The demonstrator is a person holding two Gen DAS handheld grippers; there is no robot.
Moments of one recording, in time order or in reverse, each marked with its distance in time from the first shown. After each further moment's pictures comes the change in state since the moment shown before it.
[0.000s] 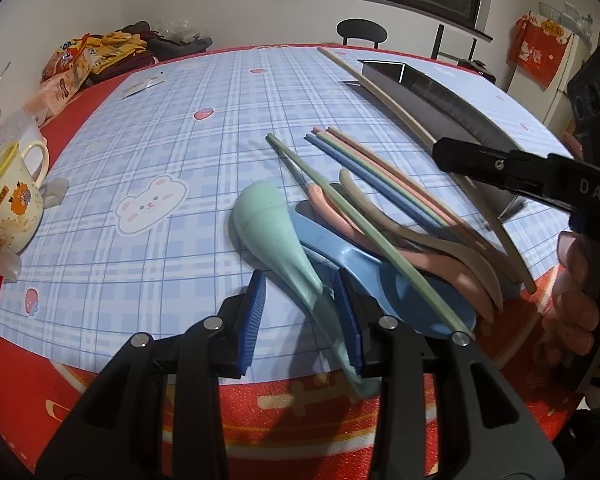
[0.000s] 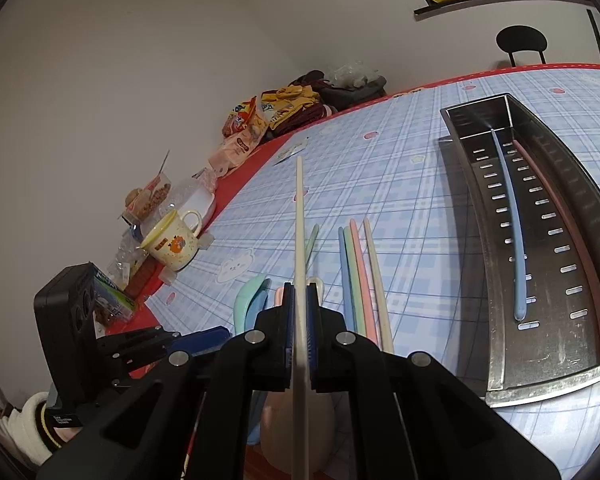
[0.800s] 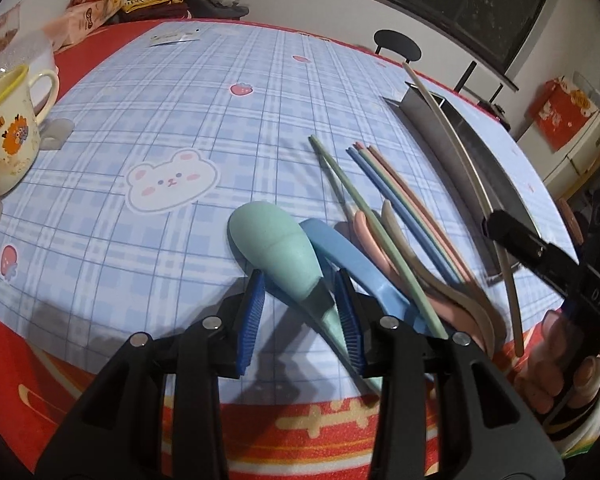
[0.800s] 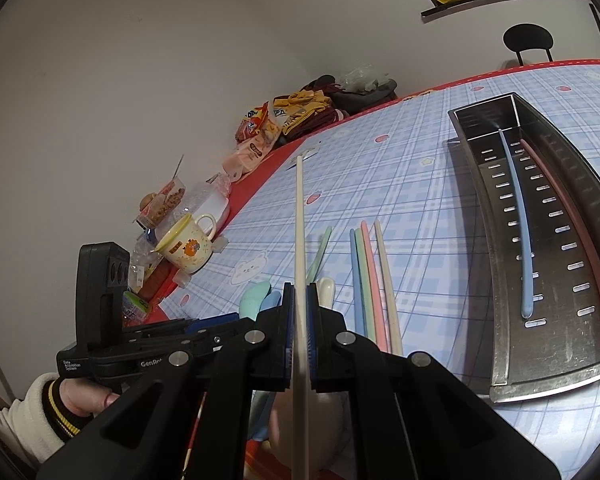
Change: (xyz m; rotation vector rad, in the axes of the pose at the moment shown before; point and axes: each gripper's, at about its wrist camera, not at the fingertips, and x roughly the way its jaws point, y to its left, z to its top) left arm 0.012 0.048 0.012 -0.262 0.043 -0.113; right arm -0.004 -0.003 -0.002 0.006 -0.016 0.053
